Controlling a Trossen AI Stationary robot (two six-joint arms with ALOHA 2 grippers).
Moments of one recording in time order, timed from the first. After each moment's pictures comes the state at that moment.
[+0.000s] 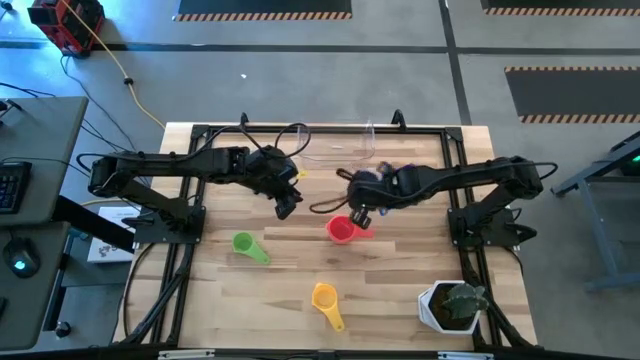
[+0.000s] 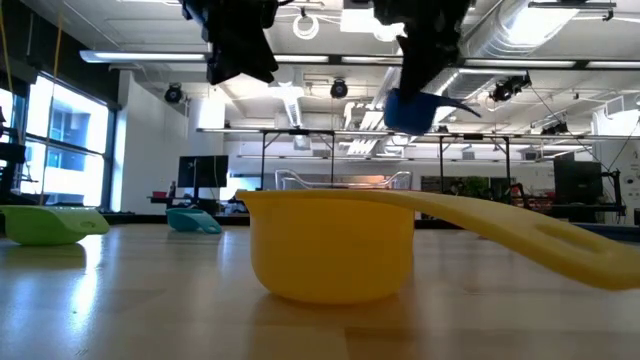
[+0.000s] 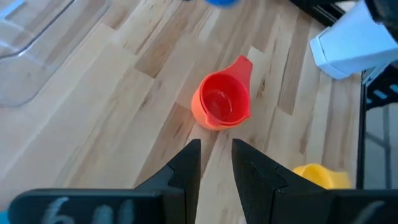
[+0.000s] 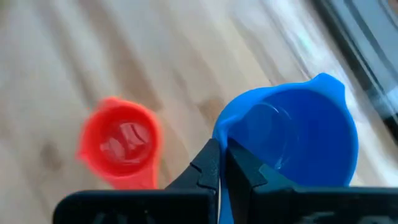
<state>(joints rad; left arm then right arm) 0.12 1.35 1.15 -0.61 0.08 -0.43 0.08 1.58 1.41 -0.97 0.38 0.41</state>
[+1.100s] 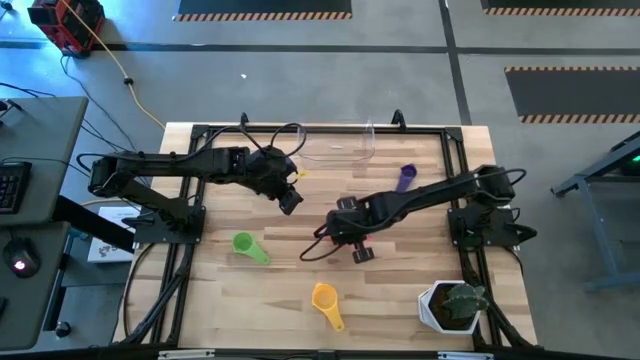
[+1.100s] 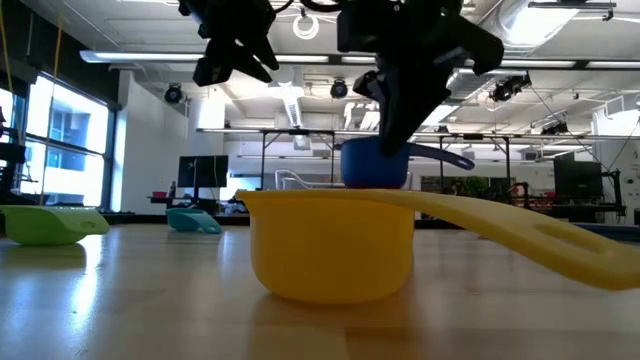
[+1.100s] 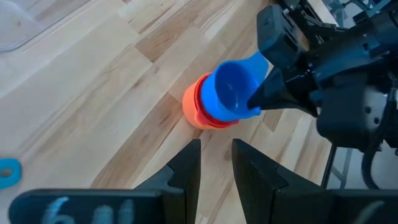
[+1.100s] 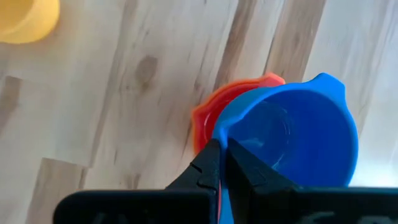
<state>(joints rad) 0.12 1.35 1.15 -0.61 0.09 -0.68 0.17 1.82 1.41 -0.83 0.08 -0.16</state>
